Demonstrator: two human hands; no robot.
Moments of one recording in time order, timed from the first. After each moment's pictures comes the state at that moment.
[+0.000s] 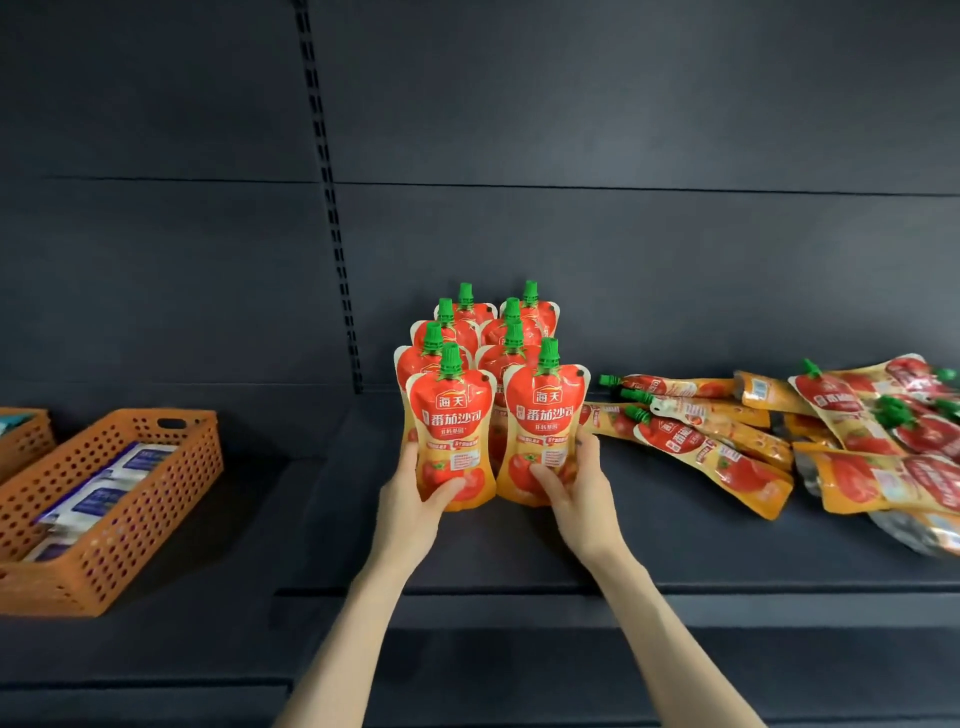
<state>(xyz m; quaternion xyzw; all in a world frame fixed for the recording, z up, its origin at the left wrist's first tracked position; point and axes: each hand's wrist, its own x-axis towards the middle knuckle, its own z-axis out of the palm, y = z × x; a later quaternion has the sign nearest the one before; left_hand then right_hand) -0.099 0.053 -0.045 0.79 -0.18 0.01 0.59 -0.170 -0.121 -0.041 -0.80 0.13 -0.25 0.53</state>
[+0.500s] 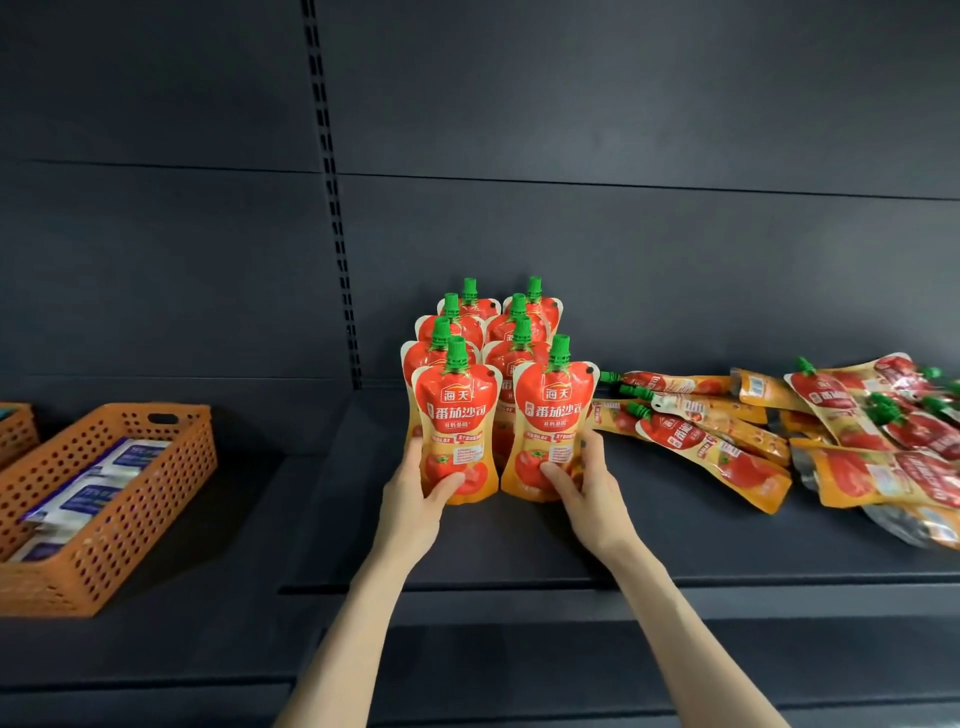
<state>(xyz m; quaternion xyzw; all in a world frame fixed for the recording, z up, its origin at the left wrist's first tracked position) -0.094 0.058 -0.045 0.79 -0.20 -0.02 0.58 -0.178 -0.123 -0.035 -0.82 0.13 -0.21 0.52</state>
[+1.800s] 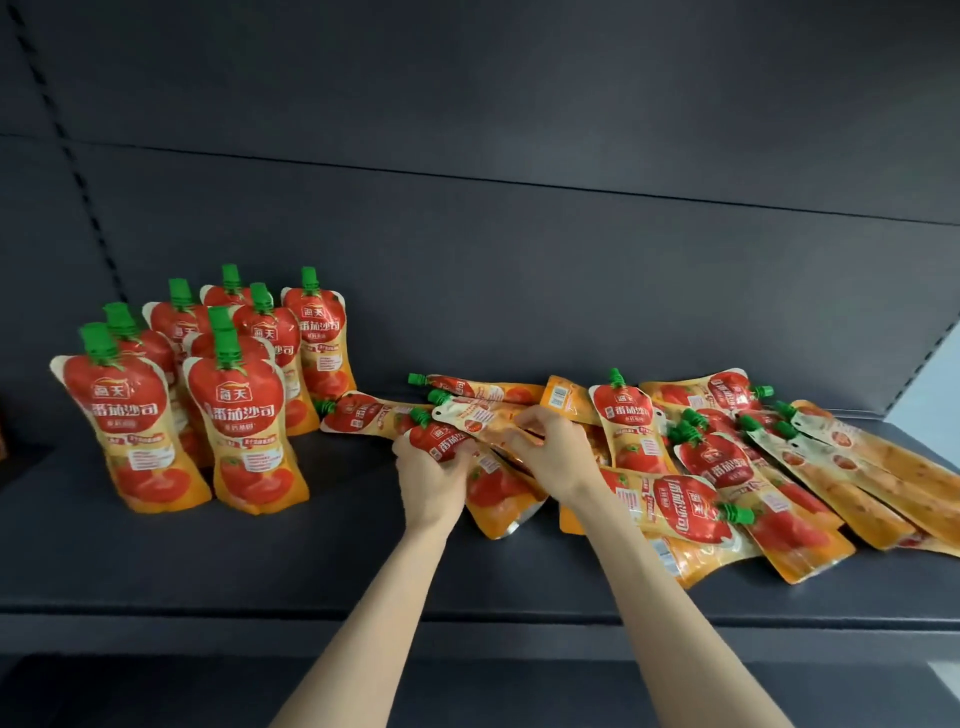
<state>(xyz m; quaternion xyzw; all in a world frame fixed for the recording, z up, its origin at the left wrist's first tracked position) -0.184 -0.263 -0.027 0.78 0.00 0.02 0.63 -0.226 -0.392 0.008 -0.91 0.15 -0.16 0.35</state>
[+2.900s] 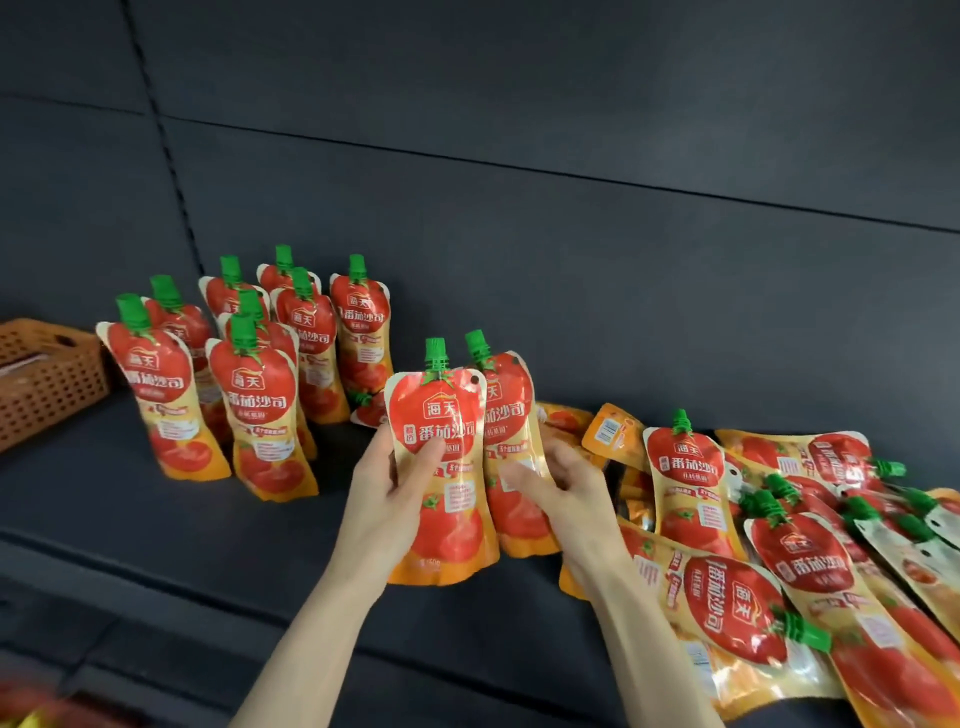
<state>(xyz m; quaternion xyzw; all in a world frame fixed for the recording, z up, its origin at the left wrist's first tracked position) -0.217 -0.225 0.016 0.68 -0.07 0.03 0.73 -0.234 -0.387 0.013 -0.69 0.02 -0.07 0.72</state>
